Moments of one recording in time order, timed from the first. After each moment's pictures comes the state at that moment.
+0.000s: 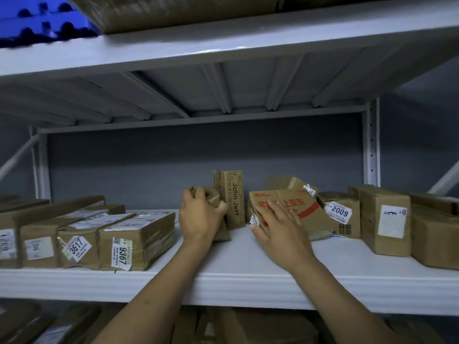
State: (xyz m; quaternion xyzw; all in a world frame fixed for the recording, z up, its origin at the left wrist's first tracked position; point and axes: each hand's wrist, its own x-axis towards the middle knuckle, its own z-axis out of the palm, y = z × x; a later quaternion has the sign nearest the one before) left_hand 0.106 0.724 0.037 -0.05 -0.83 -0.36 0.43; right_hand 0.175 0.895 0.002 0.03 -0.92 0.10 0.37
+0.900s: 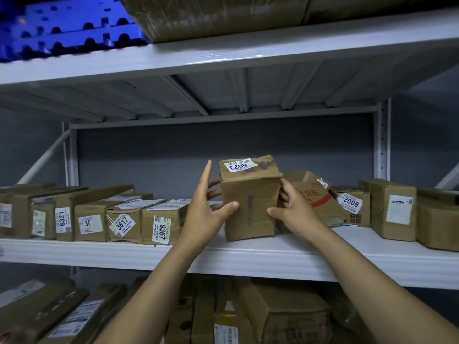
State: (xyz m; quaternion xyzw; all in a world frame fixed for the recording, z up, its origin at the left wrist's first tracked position) left_hand 0.207 0.654 0.028 -0.31 -0.70 -0.58 0.28; right_hand 0.223 0.852 0.035 0.15 -0.77 0.56 0.26
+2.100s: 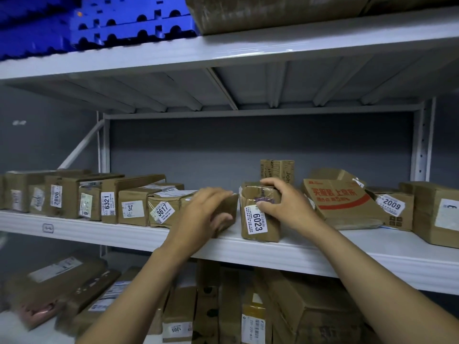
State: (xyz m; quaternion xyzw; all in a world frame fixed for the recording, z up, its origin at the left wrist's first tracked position) left_hand 0.188 0.554 0.003 -0.33 -0.78 -0.18 0.50; right_hand 0.216 0.775 0.042 0.15 -0.87 0.37 0.30
